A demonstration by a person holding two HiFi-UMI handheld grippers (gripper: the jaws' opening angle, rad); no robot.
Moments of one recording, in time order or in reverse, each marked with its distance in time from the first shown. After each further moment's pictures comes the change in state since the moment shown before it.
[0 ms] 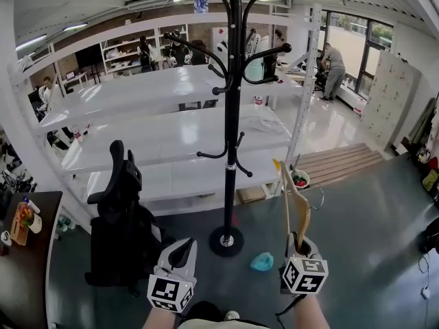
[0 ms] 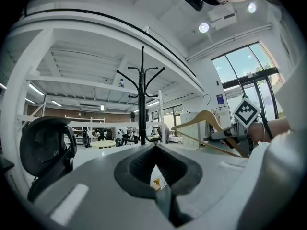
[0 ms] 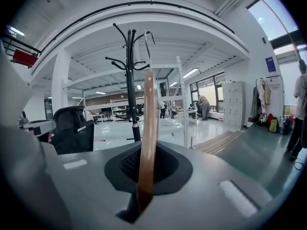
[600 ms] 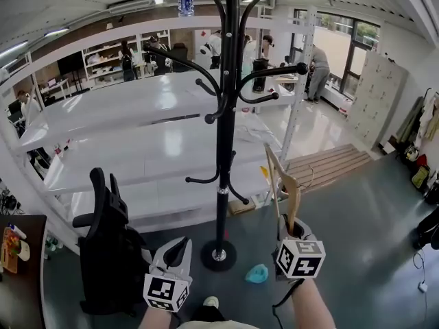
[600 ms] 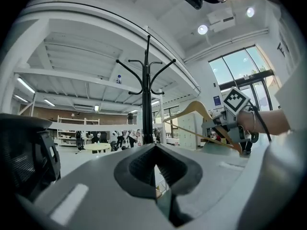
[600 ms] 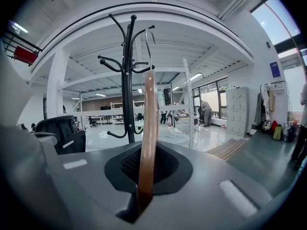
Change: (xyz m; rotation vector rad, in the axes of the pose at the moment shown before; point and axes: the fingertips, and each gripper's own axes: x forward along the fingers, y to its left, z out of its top) left arm 0.091 0.058 0.003 0.002 -0.018 -0.053; right arm 0.107 0.018 0.085 -0.039 -0.044 0.010
